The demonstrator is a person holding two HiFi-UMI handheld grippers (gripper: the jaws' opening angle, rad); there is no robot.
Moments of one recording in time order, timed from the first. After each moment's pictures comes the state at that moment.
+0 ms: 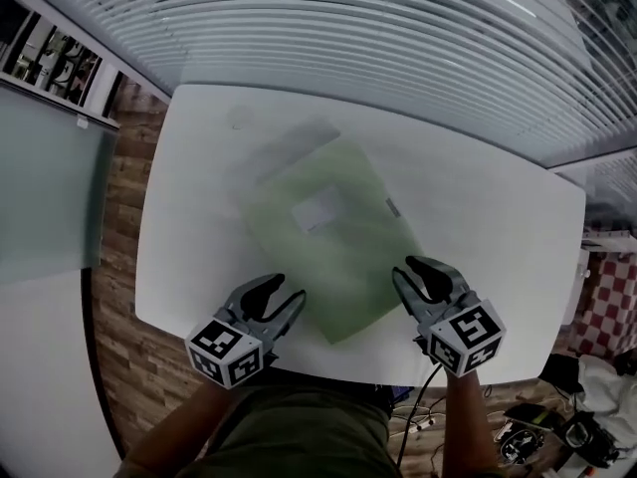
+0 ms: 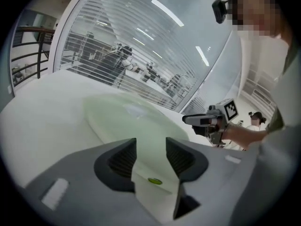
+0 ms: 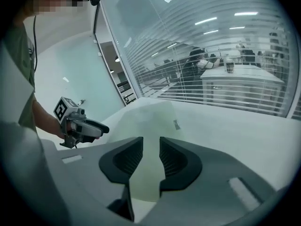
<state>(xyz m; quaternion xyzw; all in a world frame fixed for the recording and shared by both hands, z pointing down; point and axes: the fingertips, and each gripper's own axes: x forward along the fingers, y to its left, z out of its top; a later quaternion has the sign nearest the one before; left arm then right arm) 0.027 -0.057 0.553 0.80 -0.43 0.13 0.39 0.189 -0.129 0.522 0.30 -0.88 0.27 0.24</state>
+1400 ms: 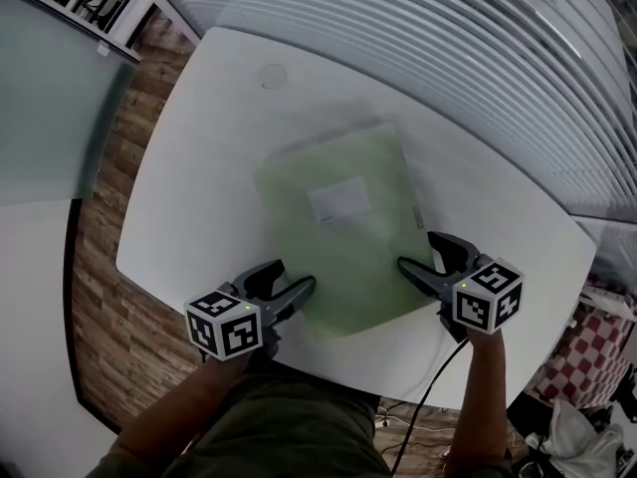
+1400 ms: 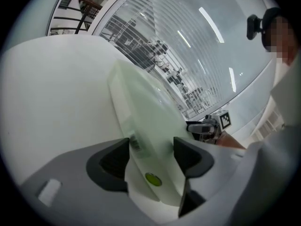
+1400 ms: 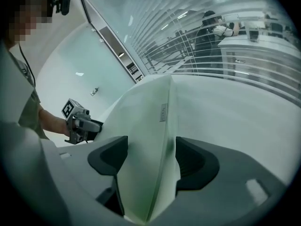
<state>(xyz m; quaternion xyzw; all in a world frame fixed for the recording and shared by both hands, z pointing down) 0.030 -0.055 0.606 0.68 -0.48 0.04 0.55 0.185 -0.175 0.592 0.14 -0.86 0.34 0.34</state>
